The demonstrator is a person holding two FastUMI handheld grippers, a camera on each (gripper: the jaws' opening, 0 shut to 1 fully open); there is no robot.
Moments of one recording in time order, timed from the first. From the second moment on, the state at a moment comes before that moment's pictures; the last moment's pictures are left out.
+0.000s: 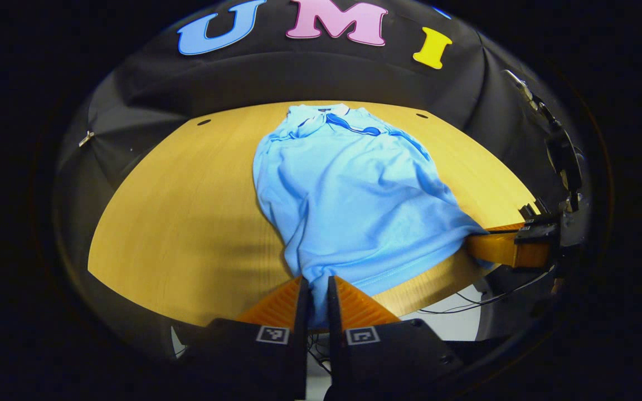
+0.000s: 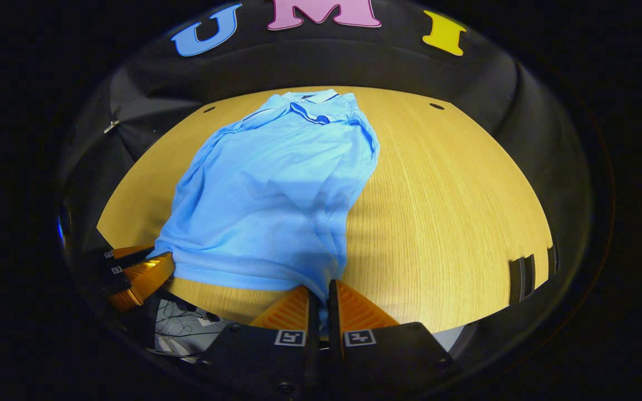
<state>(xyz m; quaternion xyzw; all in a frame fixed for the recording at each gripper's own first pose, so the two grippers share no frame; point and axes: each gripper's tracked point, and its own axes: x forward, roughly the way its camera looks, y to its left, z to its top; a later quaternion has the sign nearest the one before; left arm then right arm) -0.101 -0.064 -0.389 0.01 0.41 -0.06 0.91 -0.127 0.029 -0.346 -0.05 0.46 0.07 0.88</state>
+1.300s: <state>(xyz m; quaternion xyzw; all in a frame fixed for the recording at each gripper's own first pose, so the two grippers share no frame) 0.083 -0.067 -0.199 -0.03 0.32 -0.07 0.94 0.074 0.068 -0.183 0.00 0.37 0.15 0.92</state>
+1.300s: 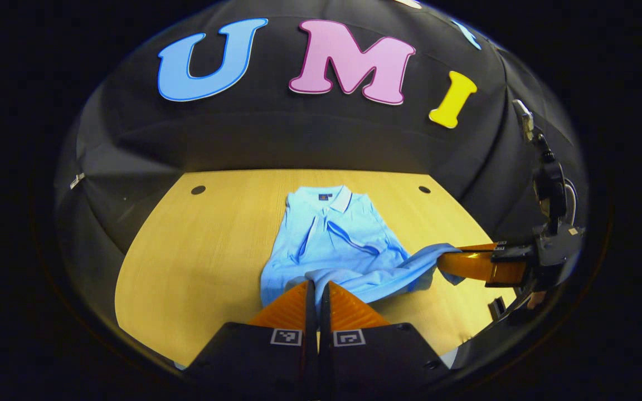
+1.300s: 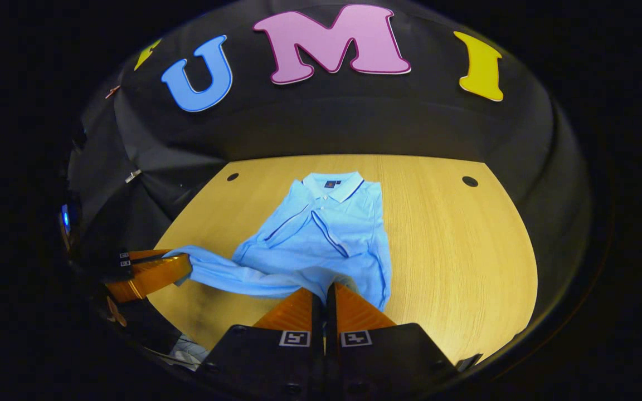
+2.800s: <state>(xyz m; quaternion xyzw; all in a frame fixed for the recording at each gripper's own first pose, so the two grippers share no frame) 0.463 -0.030 -0.289 0.02 0.28 -0.05 0.96 0.420 0.087 -0.286 -0.06 0.34 0.15 0.93</state>
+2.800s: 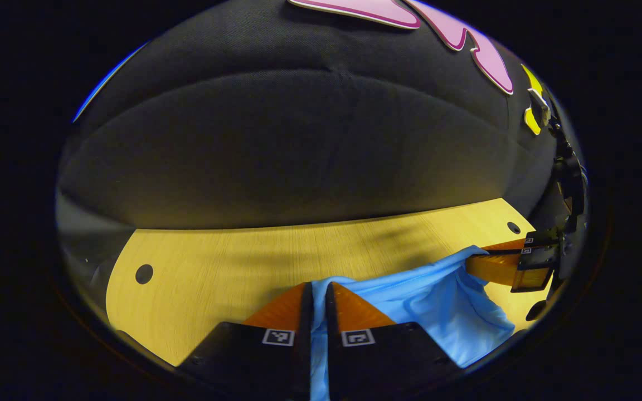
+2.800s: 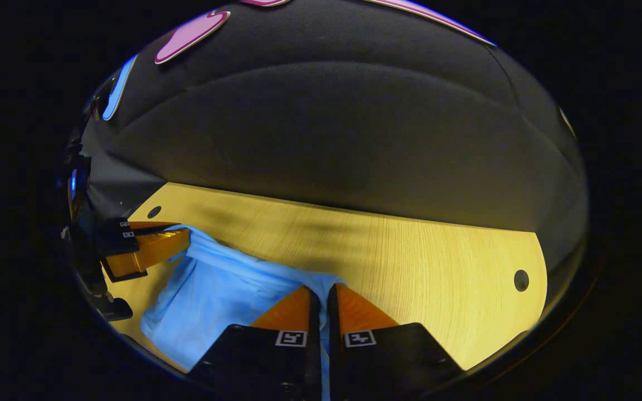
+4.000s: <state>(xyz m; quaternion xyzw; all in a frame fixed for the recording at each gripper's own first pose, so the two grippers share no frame) 0.152 -0.042 -0.129 -0.01 0.13 -0.07 0.99 0.411 0.087 -0.262 -0.12 0.22 0.11 0.96</state>
